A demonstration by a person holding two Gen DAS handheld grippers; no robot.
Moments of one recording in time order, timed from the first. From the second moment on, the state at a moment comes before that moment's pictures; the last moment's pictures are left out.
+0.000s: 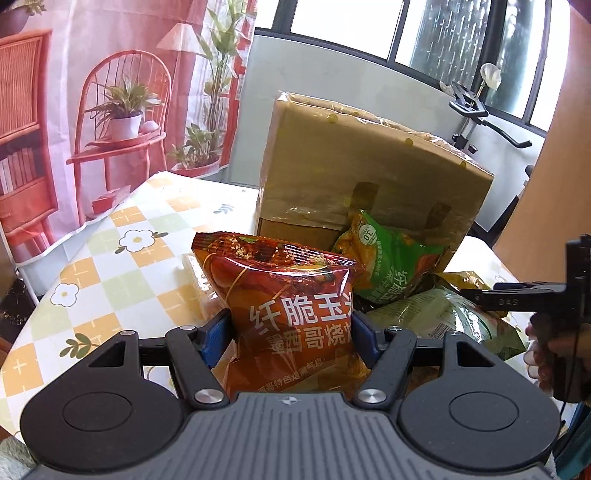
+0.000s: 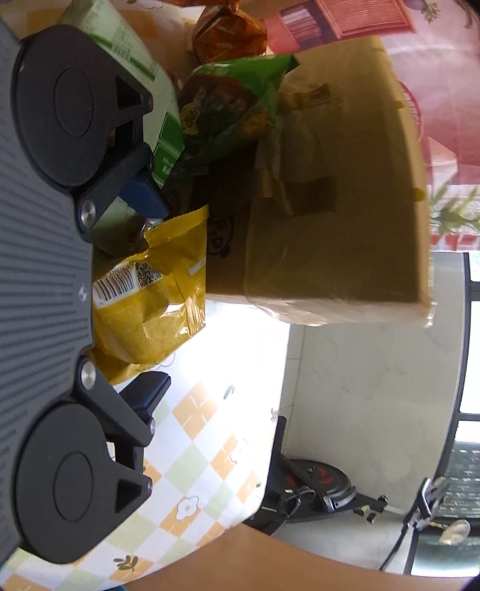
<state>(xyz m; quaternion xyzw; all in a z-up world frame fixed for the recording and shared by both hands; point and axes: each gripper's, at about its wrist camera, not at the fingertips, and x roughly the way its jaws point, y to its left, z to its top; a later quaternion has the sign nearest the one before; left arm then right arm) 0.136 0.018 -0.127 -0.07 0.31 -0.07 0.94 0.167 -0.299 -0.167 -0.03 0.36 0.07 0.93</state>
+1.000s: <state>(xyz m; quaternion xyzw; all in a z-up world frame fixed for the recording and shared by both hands) 0.146 0.016 -0.121 -0.07 0.30 -0.06 0.95 0.191 -0.312 -0.185 0.00 0.39 0.09 0.91</state>
